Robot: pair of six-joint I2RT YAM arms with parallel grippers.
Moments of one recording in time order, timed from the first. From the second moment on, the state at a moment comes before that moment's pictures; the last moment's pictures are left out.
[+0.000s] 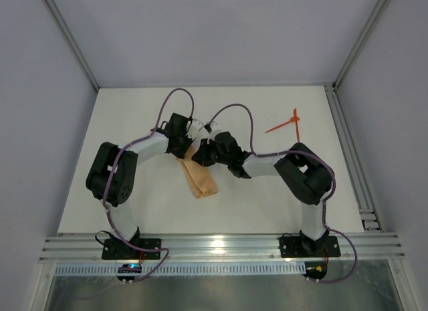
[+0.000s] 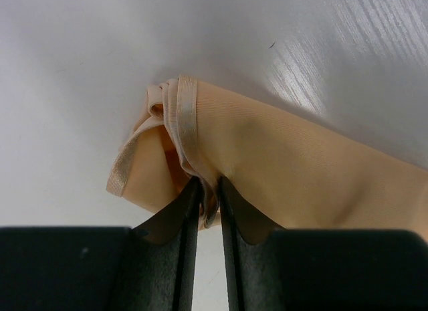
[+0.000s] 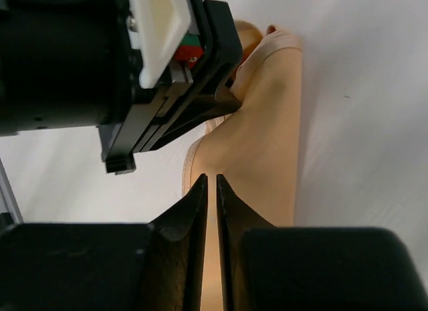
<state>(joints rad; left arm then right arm) -0.42 1.83 1.15 -0.35 -0.01 0.24 0.78 1.90 1.00 0.51 -0.18 0.53</state>
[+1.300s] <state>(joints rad) -0.39 1.84 1.20 -0.40 -0.07 0.29 0.76 2.12 1.08 0.59 -0.16 0.80</state>
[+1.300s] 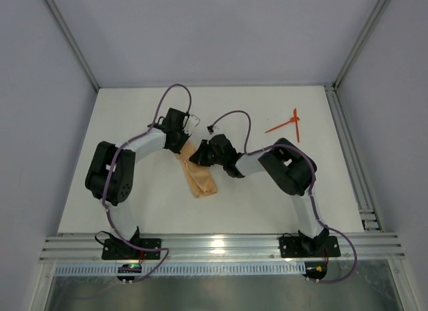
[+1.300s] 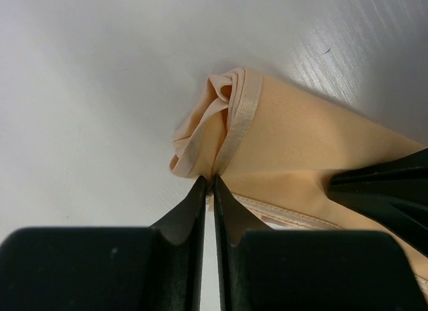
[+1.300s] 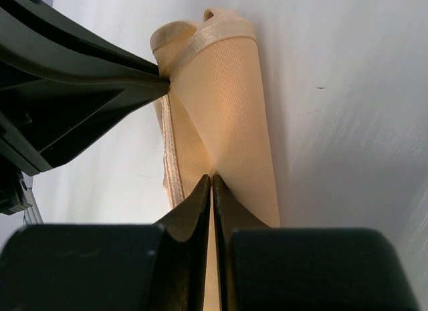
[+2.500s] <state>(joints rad) -0.33 1.83 1.23 -0.48 0.19 0.24 0.76 2.23 1.28 0.52 -0.17 0.86</state>
